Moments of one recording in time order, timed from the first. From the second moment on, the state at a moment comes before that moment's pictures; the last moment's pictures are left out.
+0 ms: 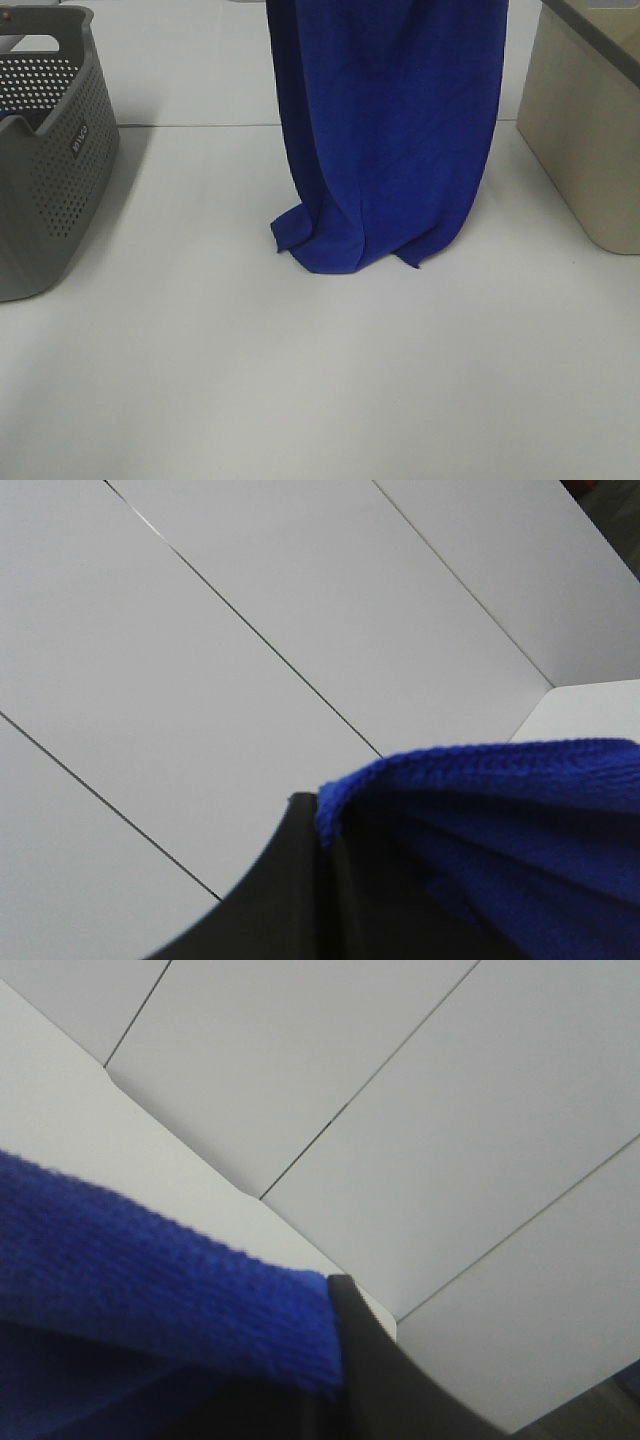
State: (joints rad) left arm -0.50 1.83 -1.90 0.58 0.03 0.15; right arm 0.37 1.63 -1.62 -0.80 0.26 0.14
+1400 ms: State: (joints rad) left arm -0.30 2.41 -2.70 0.28 -0.19 0.28; right arm 0.18 2.01 -2.07 -0.63 -0.25 0.19
